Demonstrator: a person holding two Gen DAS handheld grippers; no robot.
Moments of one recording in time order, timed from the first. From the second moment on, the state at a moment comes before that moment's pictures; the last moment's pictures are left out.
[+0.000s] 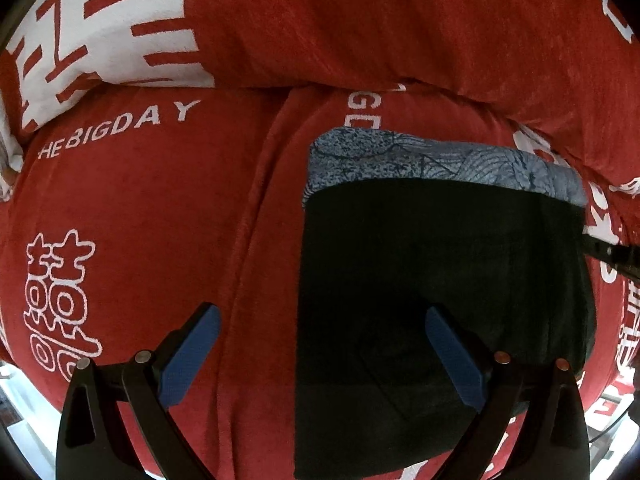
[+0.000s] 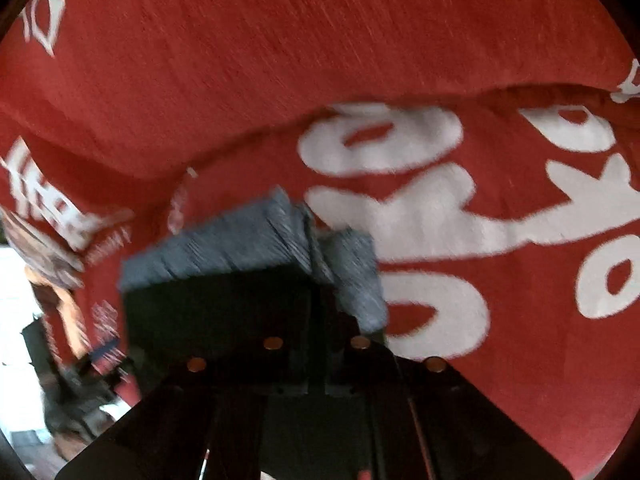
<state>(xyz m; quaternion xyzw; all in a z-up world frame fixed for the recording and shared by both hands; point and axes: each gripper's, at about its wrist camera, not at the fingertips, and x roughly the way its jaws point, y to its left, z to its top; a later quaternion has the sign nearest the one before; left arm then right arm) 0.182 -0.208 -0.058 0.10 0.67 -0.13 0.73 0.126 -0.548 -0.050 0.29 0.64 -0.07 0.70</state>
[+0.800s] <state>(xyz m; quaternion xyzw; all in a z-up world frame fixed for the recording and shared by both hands) 0.181 -0.206 -0.059 0.08 0.68 -0.15 0.72 0.065 -0.562 -0.038 0.33 0.64 -0.07 0.69</state>
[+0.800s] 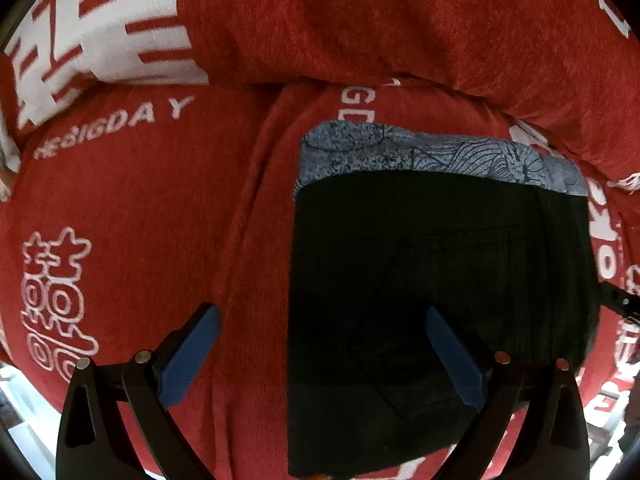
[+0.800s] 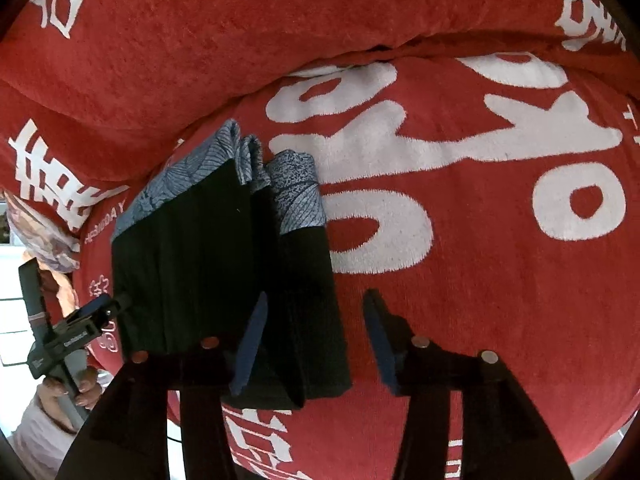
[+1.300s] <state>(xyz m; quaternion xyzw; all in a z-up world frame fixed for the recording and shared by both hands) 0.191 -0.188 -0.069 -0.01 0.72 -0.22 0.66 0.055 -0.573 -0.059 0.42 0.60 0.00 0.68</state>
